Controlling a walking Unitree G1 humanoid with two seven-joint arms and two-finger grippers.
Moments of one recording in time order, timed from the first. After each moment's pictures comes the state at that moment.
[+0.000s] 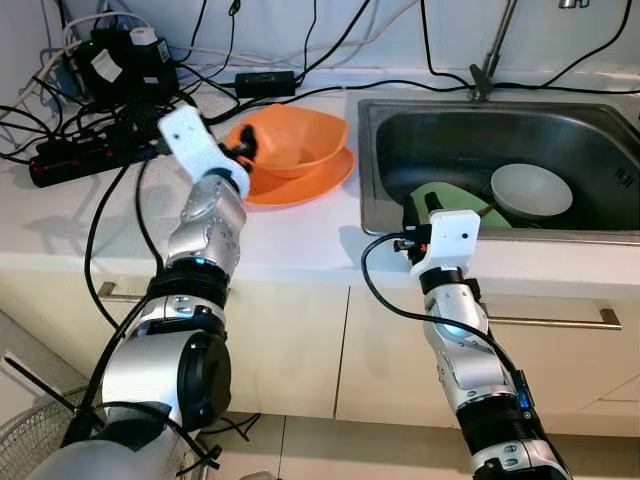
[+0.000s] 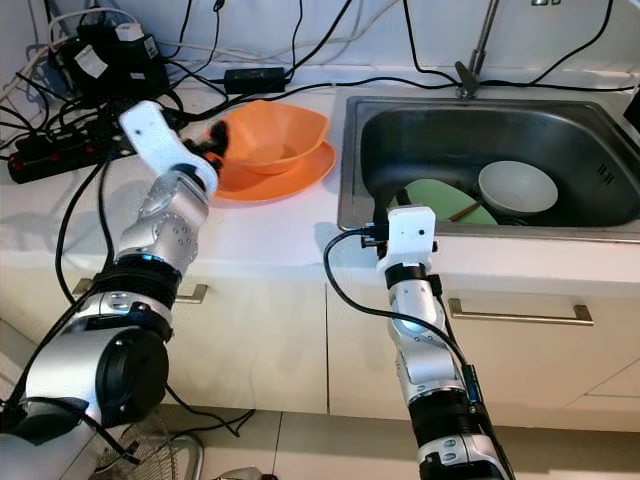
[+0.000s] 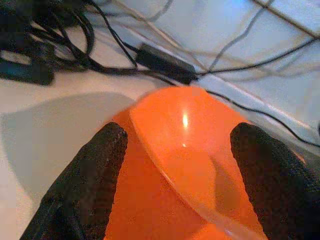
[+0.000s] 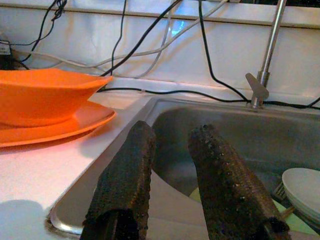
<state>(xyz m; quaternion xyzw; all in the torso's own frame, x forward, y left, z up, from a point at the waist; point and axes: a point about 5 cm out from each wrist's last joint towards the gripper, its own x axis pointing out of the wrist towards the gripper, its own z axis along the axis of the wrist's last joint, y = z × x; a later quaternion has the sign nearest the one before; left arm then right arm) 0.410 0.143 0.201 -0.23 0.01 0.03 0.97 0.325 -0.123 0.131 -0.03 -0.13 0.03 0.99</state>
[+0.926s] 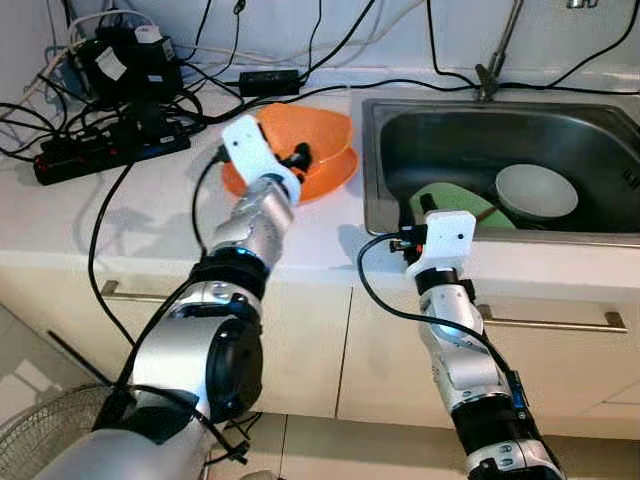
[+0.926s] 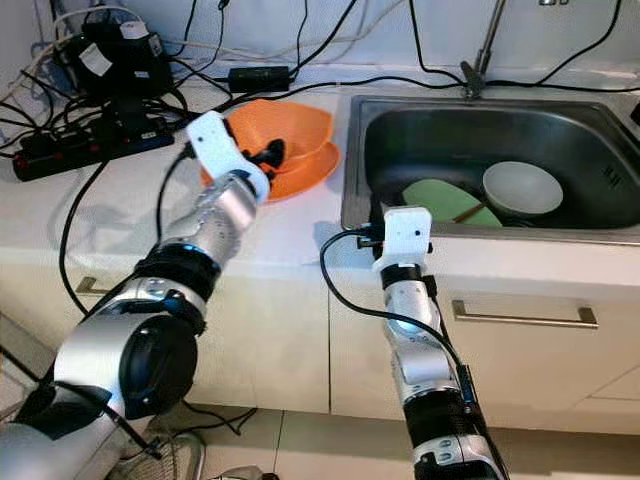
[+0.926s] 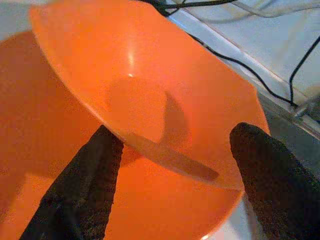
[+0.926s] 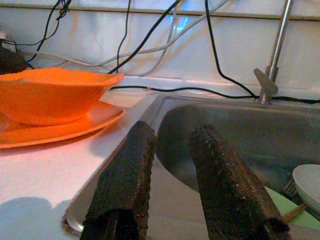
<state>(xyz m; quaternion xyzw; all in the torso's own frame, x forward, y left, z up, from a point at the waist) 0.412 0.084 0.197 -0.28 0.10 0.00 0.96 0.325 -0.117 0.130 -0.02 -0.12 0.03 0.99</state>
